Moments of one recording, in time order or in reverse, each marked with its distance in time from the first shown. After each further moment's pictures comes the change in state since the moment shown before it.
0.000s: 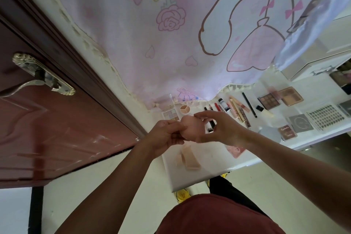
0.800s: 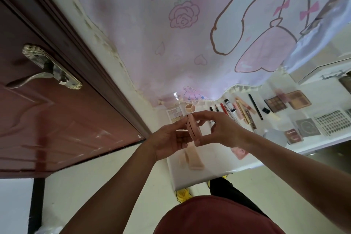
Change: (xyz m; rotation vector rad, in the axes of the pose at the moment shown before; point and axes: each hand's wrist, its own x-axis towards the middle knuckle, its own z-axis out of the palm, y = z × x) left_hand -0.004 -0.008 -0.011 -0.219 -0.114 -0.115; right_hand 0.007 -0.021 0.011 0.131 -0.069 -0.073
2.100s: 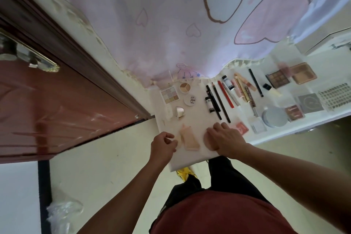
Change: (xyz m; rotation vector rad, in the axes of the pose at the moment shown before) left_hand 0.034 -0.119 -0.040 0.664 0.672 0.075; right_hand -0.033 0.150 0.052 -1.062 -0.253 0.257
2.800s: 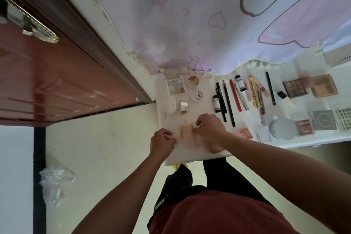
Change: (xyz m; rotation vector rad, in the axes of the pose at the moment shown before) left_hand 0.022 -0.018 0.019 0.031 0.056 -0.178; right_hand 0.064 -0.035 -0.040 0.589 -0.093 0.237
